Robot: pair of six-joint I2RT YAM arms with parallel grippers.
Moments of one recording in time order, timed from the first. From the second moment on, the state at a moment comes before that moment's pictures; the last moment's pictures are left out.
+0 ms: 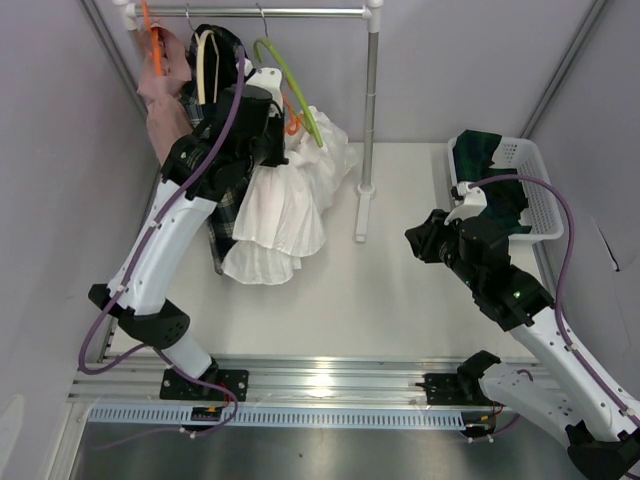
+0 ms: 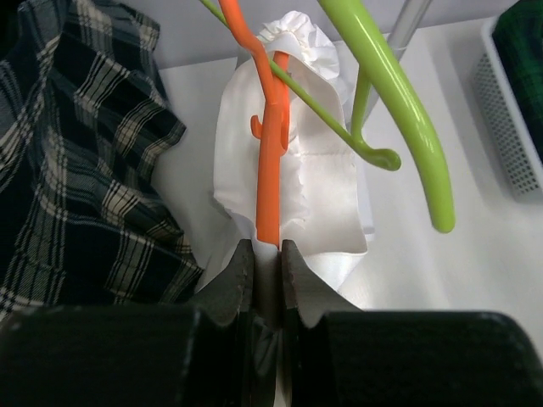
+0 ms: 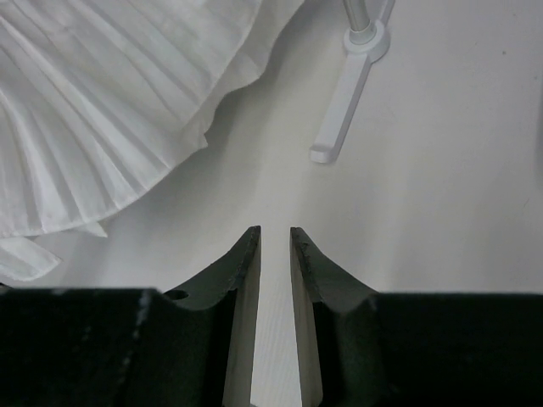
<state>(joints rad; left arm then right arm) -0.62 1.63 2.21 -1.05 -0.34 -0.23 0.58 0.81 0.95 -0.46 0.15 0.46</state>
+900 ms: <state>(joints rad) -0.40 1.72 2.35 -1.12 -0.46 -0.24 0.56 0.83 0.95 -0.44 0.12 0.44</state>
